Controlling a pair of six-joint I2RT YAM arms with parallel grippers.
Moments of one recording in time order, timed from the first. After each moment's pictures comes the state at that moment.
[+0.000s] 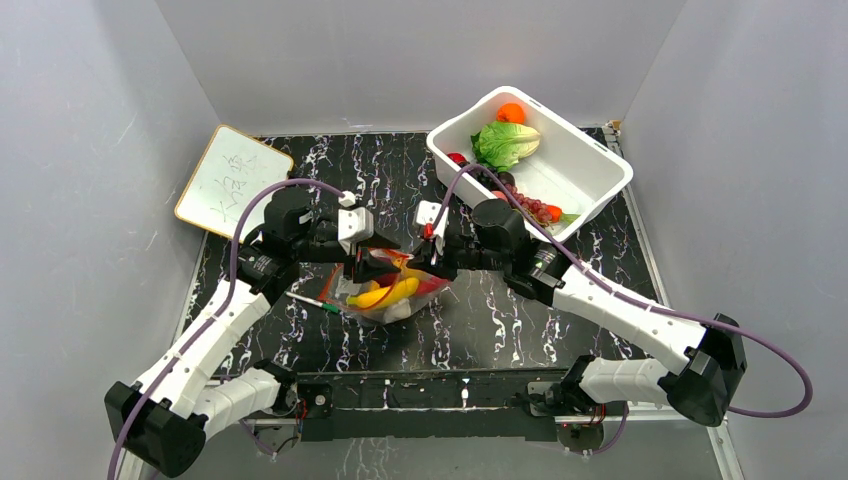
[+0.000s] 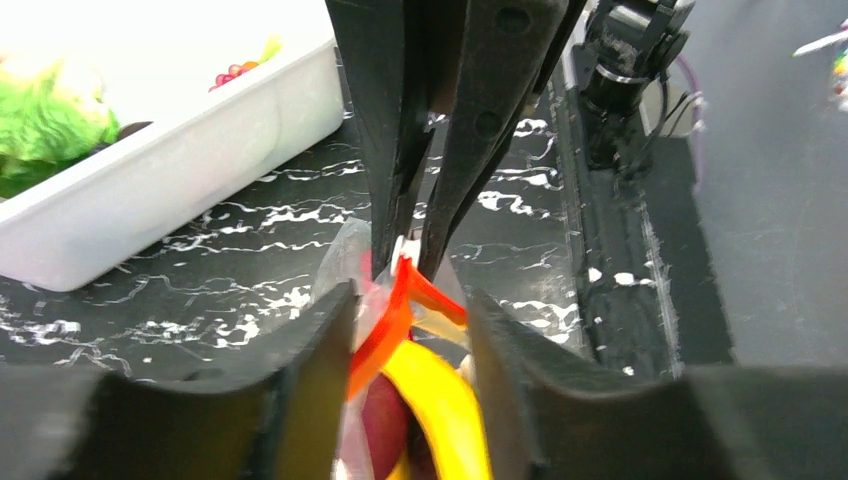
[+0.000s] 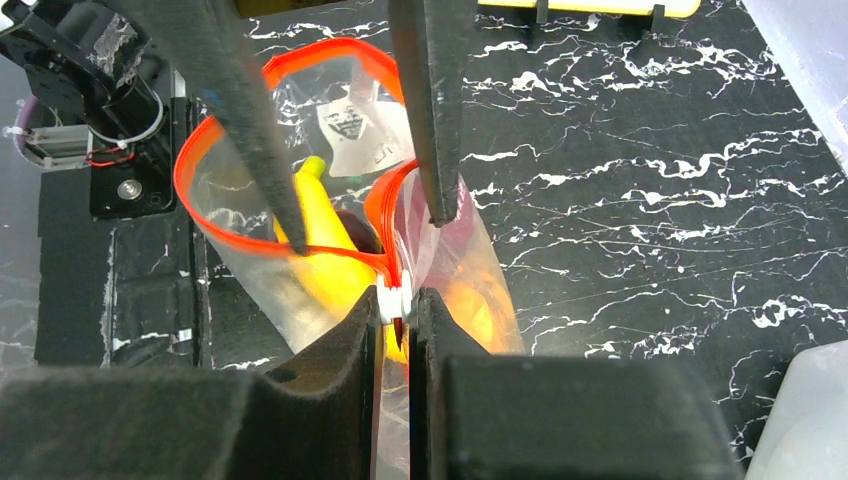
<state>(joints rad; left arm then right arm) -0.47 1.00 0.93 -0.30 1.00 0.40 0.86 1.19 1.01 -0.14 -0.44 -0.28</state>
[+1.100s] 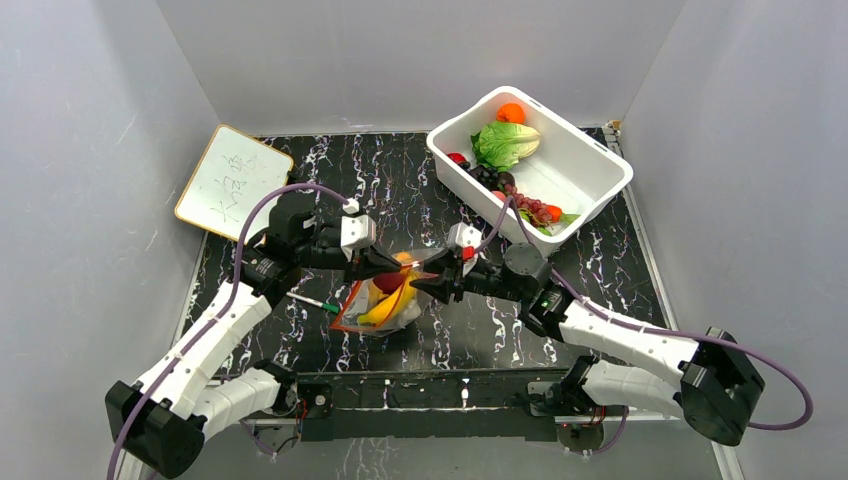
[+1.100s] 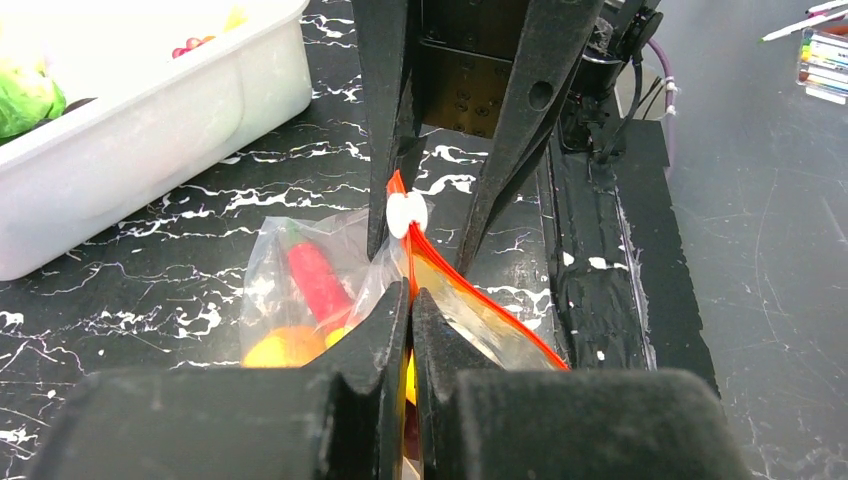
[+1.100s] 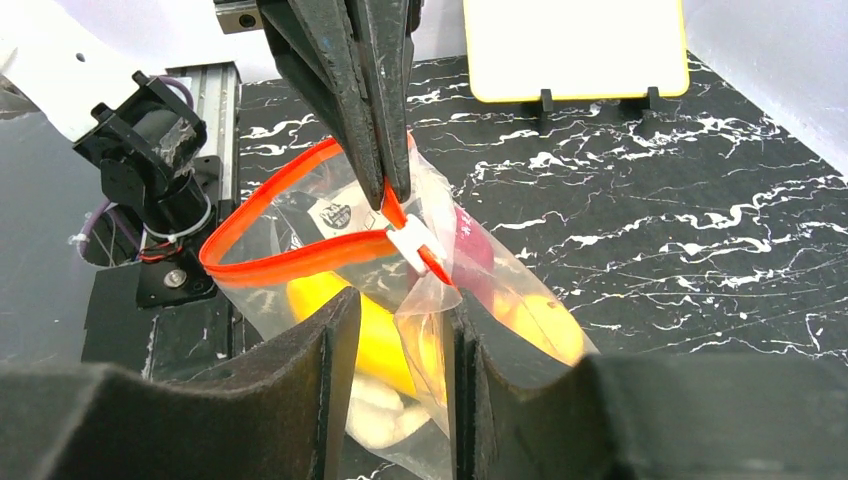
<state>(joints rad) -0.48 1.00 0.90 -0.35 1.00 0.42 0.86 1.05 0.56 0.51 -0.45 -0.02</state>
